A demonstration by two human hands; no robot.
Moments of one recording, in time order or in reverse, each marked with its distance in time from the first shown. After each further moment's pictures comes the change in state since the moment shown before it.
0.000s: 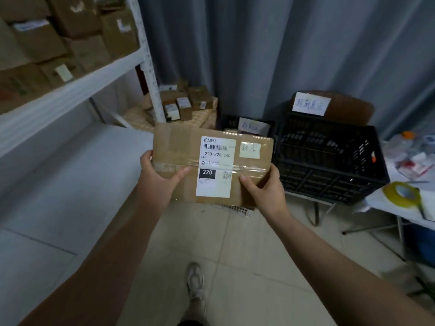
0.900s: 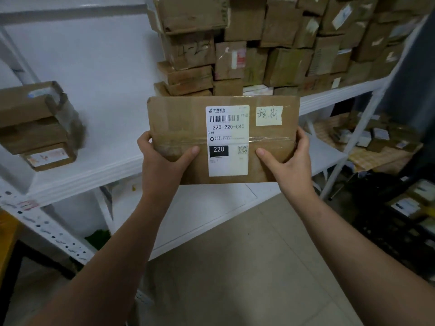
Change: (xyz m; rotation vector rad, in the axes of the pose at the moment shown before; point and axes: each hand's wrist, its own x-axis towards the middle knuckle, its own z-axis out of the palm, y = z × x) left_hand -0.281 -0.031 -0.459 0.077 0.846 -0.049; right_hand -0.345 -0.200 0.238 0.353 -0.679 -0.609
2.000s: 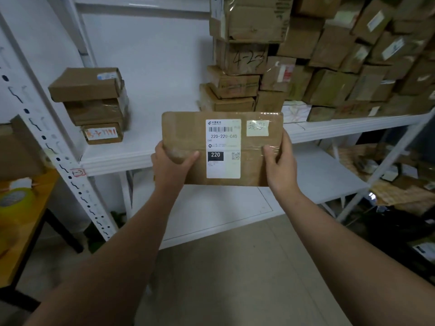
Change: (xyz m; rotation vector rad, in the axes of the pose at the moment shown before) left_hand 0.022 -0.074 -0.052 0.039 0.165 -0.184; right_hand -0.002 -0.022 0.089 -0.058 -0.141 -0.011
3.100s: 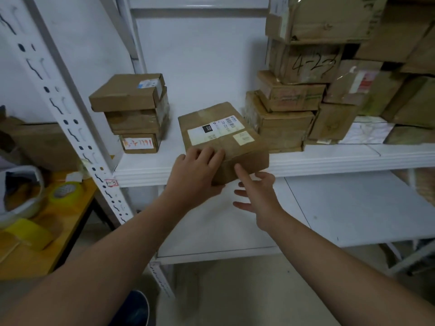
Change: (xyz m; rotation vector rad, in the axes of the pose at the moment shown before) left_hand 0.058 0.003 -0.025 1.140 -0.146 0.841; right_hand 0.022 -0.011 0.127 0.377 -0.439 0.657
